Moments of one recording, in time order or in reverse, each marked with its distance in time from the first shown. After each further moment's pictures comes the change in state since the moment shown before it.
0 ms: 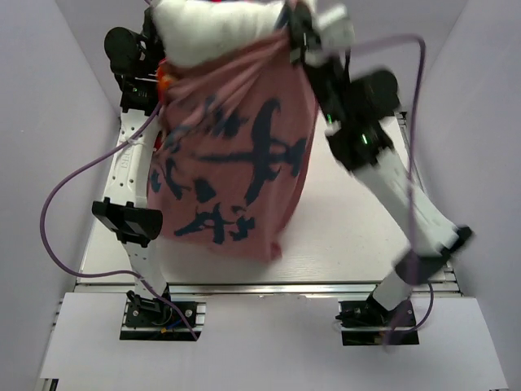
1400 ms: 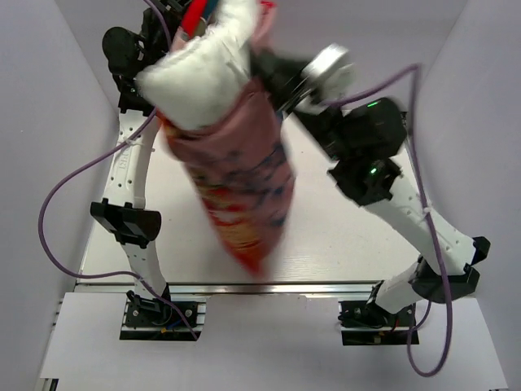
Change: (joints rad) left arm 0.001 -0.008 -0.037 -0.038 0.039 -0.007; right arm 0.154 -0.052 -0.082 -0.130 -0.109 0.099
